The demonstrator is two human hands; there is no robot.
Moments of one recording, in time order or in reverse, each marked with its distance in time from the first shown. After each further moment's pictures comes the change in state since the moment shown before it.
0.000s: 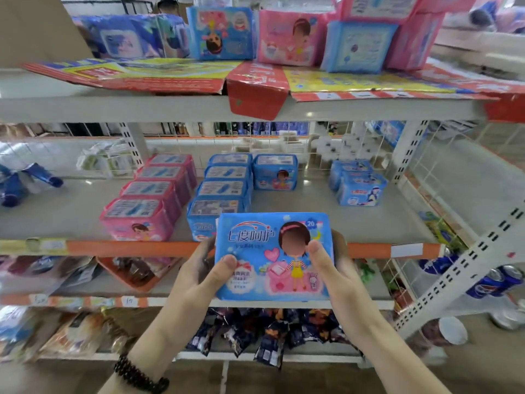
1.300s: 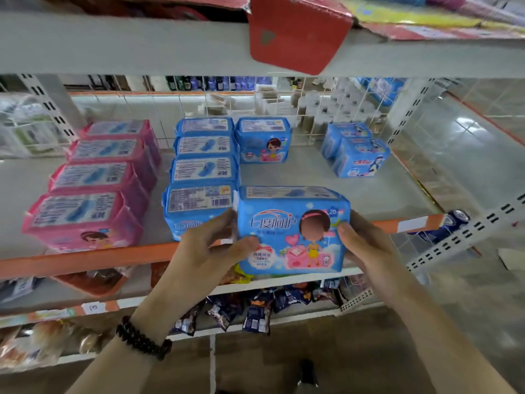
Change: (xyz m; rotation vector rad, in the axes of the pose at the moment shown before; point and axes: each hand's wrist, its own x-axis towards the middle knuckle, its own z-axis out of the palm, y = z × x) left_hand 0.115 -0.026 -0.054 0.165 -0.253 -0.038; right_hand 0.080 0.039 -0.011 -0.087 0.089 0.097
